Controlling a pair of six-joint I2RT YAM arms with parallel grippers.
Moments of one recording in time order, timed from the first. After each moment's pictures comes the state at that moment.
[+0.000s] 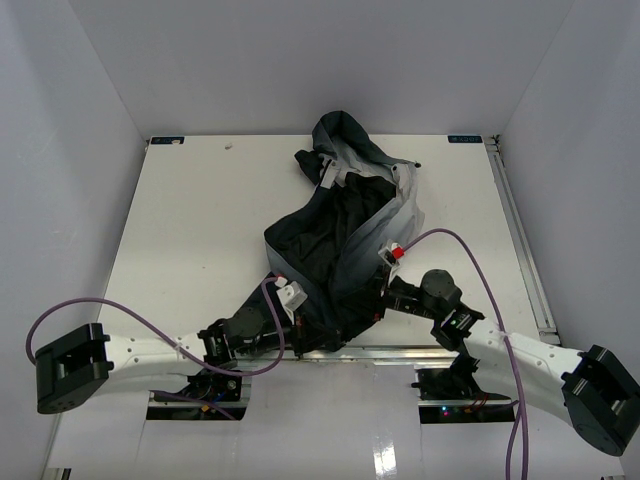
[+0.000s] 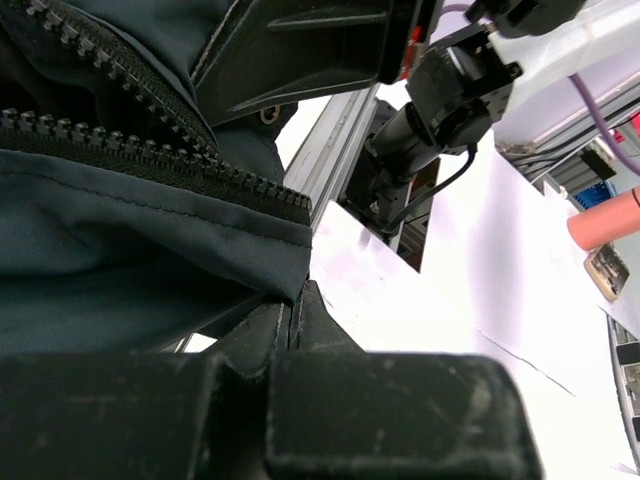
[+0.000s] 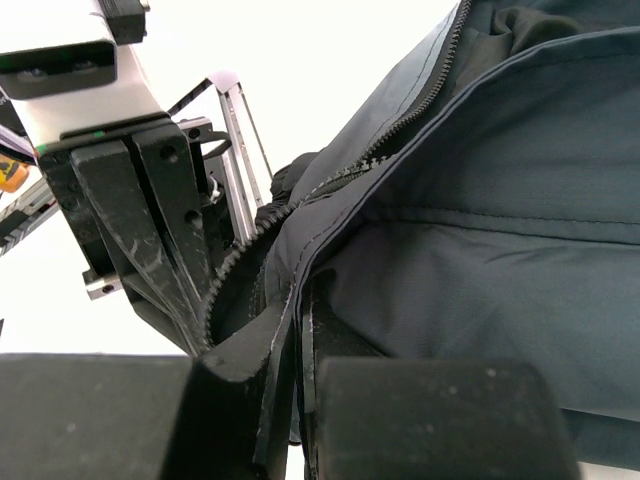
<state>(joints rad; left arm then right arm) -1.21 0.95 0.14 0.72 0.10 -0.56 0.81 0.89 0.23 0.63 -0.50 0.49</state>
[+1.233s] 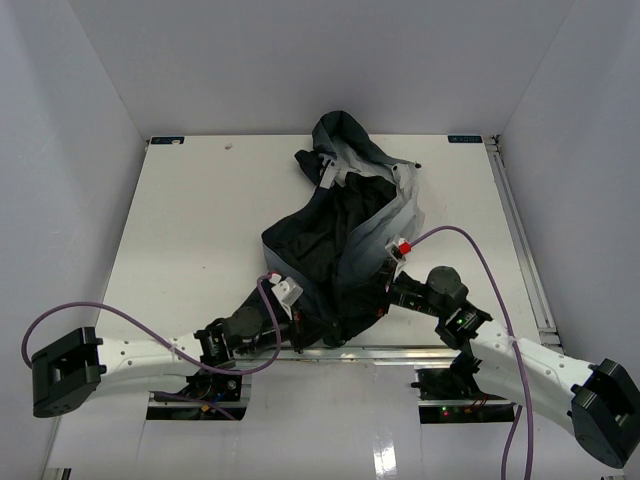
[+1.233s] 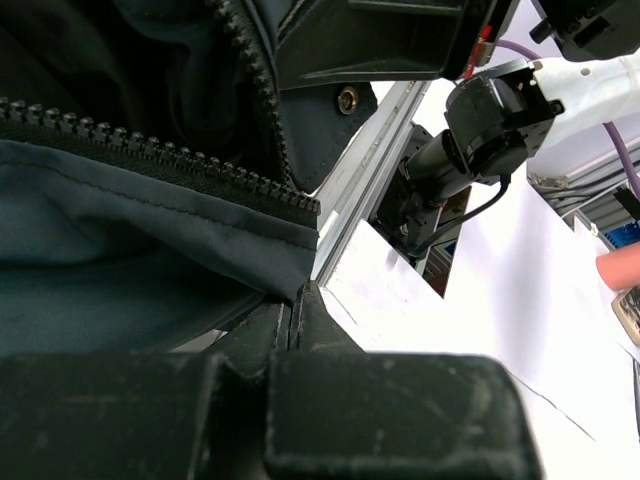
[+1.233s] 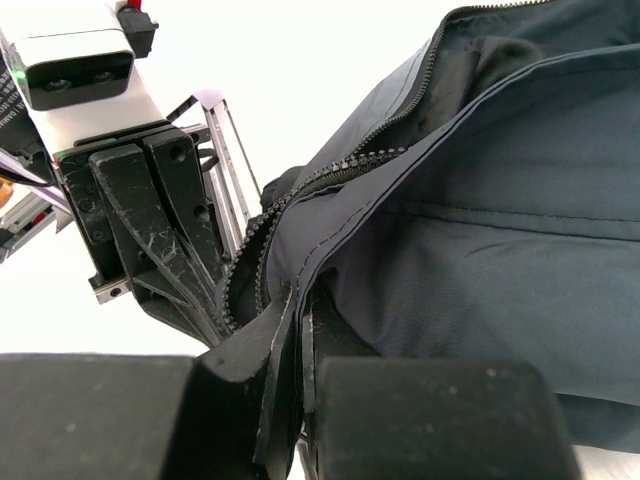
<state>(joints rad) -1.21 0.91 0.15 0.64 0.00 -0.57 0.77 0.82 0.26 0.52 -0.49 0.47</state>
